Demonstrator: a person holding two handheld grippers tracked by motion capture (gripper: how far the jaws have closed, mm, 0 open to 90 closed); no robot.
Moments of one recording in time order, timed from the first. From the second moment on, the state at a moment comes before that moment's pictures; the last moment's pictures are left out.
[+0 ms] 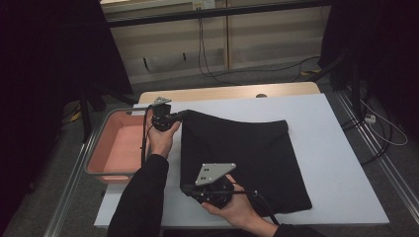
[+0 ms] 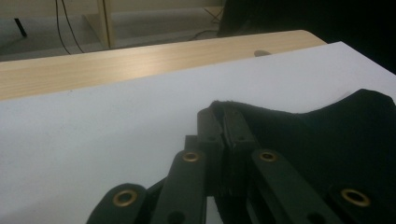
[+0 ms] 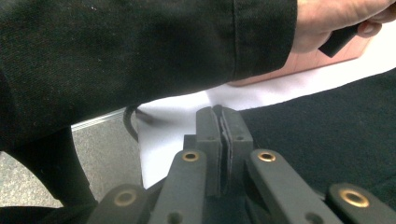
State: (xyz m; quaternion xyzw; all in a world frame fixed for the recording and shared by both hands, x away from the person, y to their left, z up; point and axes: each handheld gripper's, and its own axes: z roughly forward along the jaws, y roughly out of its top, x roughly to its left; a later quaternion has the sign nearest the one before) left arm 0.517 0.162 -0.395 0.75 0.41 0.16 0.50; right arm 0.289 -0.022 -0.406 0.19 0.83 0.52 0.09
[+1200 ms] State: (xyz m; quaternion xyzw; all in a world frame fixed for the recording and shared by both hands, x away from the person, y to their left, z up) left arm 0.513 0.194 -0.371 0.73 0.42 0.18 0.52; right arm 0.295 -0.014 -0.370 0.17 0.80 0.57 0.11
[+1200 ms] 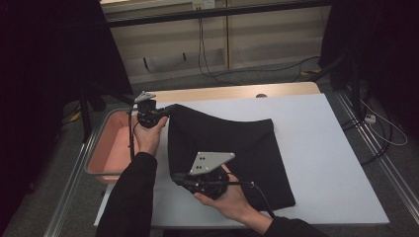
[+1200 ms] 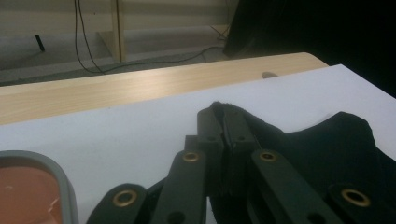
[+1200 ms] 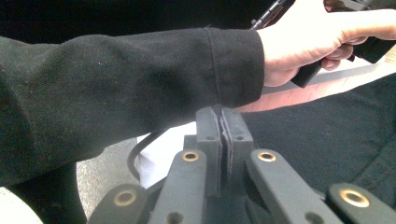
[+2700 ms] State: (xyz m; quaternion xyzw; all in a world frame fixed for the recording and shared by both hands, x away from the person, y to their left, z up) left arm 0.512 0.237 -0.346 0.70 0.43 0.22 0.52; right arm 0.302 0.030 -0.352 0.14 0.80 0.57 0.11
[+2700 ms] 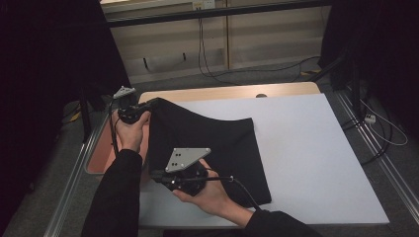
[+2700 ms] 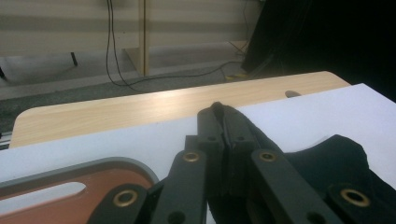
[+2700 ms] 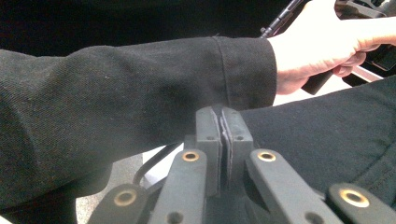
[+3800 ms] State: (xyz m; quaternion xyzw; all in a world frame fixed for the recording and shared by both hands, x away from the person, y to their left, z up) left arm 0.516 0.267 -0.340 0.68 0.45 0.23 0.52; right arm 0.310 0.061 -0.350 0.13 0.80 0.58 0.10
